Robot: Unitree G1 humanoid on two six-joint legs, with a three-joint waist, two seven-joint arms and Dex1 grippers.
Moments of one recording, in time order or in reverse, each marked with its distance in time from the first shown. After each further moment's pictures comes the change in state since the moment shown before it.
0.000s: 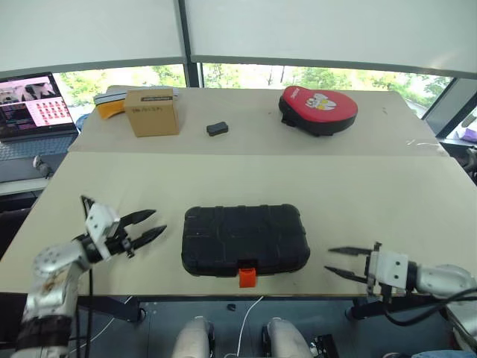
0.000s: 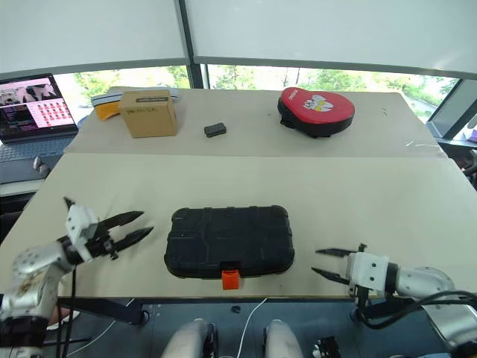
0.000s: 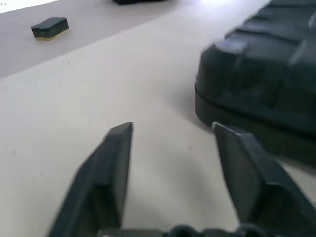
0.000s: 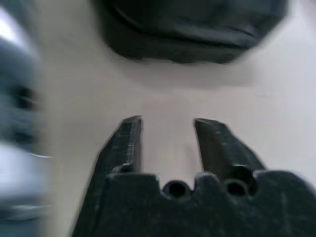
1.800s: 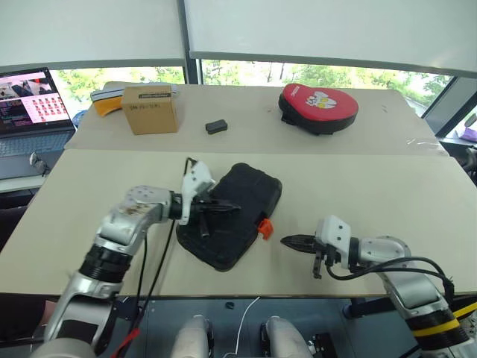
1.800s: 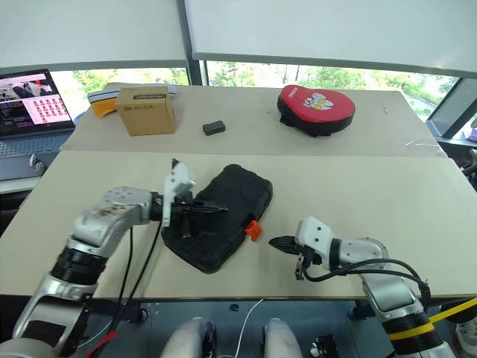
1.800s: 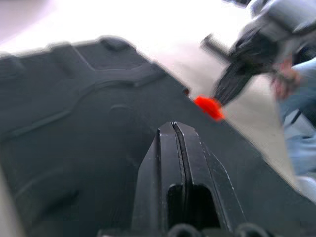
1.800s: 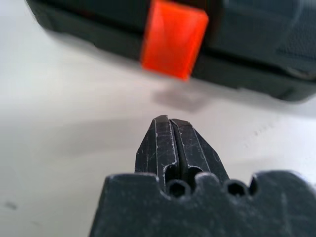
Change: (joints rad) left arm -0.422 -0.115 -0.438 -0.210 0.054 0.608 0.066; right arm -0.308 0.423 0.020 -0.096 -0.182 0.500 0.033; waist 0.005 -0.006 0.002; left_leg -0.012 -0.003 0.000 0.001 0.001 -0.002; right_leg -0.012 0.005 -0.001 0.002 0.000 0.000
